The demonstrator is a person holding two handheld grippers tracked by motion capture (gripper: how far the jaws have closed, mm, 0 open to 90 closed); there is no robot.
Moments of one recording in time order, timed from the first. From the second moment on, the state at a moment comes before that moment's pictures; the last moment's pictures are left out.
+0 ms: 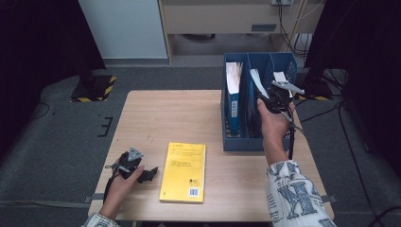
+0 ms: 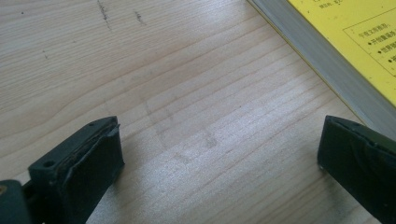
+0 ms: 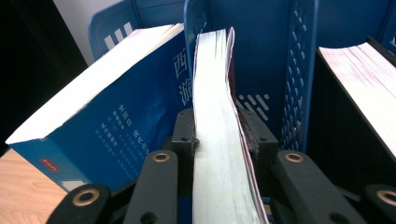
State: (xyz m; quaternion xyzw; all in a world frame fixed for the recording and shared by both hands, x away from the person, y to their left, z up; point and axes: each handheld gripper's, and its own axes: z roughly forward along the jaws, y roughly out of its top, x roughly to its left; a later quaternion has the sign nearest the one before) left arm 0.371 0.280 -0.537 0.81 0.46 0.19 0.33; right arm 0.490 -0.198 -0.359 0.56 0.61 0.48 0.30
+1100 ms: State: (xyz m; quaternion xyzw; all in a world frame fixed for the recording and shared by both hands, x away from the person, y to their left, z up) left arm 0.371 0.279 -0.537 0.81 0.46 0.19 0.33; right arm 0.528 -0.200 -0.349 0.58 0.57 0.48 0.32
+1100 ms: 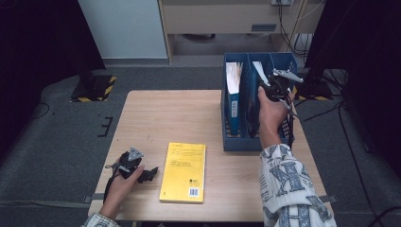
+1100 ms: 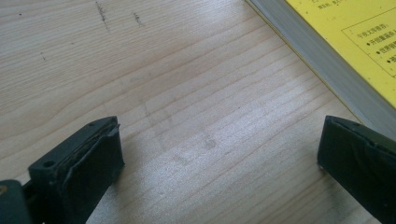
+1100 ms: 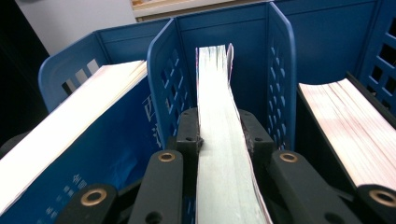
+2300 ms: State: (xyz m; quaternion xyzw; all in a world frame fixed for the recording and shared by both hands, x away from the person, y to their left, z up) left arm 0.372 0.279 -0.537 0.81 0.46 0.18 0.33; right arm 0.519 -0.180 -0.358 0.57 0.58 0.50 0.29
